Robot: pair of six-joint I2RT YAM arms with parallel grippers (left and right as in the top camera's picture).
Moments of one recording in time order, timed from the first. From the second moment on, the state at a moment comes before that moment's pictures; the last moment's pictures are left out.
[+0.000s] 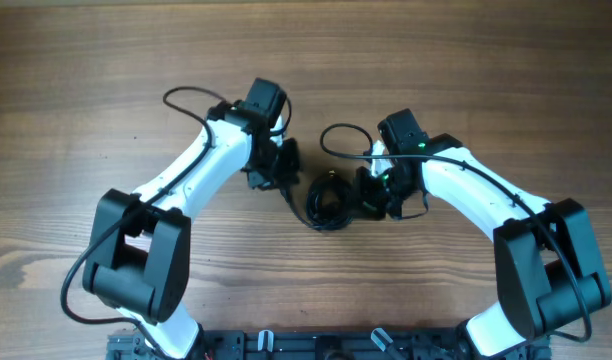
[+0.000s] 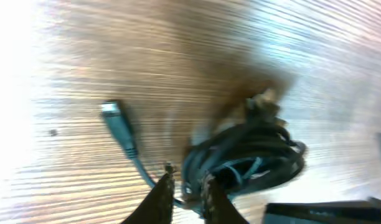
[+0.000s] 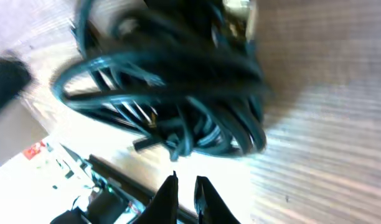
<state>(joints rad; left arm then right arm) -0.41 1.83 1.28 -0.88 0.36 -0.60 0.37 1.74 0.99 -0.74 -0.68 0.60</state>
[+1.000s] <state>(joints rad) -0.51 2.02 1.30 -0.72 0.33 -0.58 0.53 1.74 0.98 -0.74 -0.46 1.07</state>
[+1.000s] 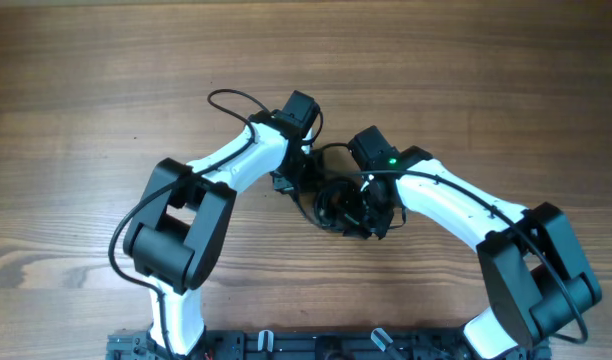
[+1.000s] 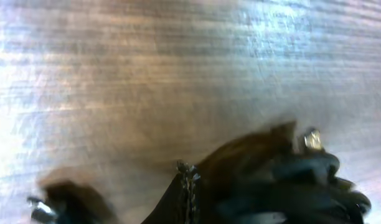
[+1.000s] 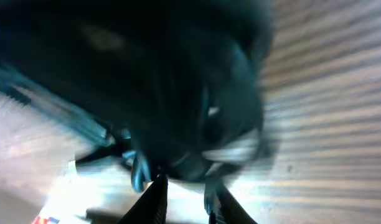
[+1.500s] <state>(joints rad) -0.51 2.02 1.30 -0.71 0.32 -0.58 0.53 1.74 0.97 -0.66 -0.40 1.11</state>
